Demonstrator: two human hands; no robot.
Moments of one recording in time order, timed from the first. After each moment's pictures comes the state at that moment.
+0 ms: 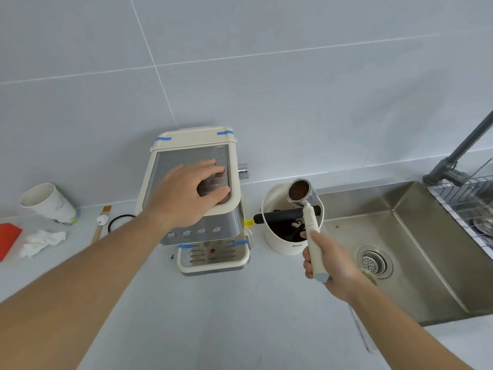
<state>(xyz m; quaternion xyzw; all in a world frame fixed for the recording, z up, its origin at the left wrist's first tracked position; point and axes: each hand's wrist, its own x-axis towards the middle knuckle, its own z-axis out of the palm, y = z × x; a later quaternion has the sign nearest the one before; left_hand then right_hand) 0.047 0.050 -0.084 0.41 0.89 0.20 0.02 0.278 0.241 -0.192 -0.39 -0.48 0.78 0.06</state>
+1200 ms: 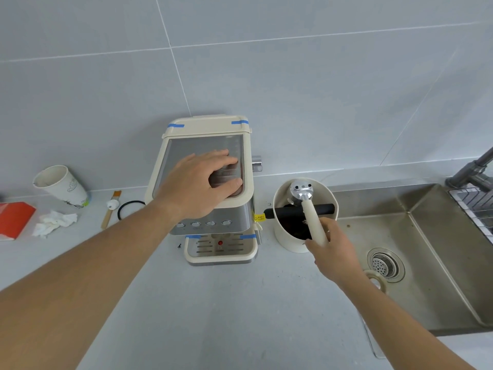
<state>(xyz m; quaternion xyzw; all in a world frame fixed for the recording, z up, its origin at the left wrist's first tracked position) 0.047 0.049 -0.084 0.42 0.88 0.20 0.02 0.260 0.244 -0.212 -0.41 -0.78 0.47 0.07</state>
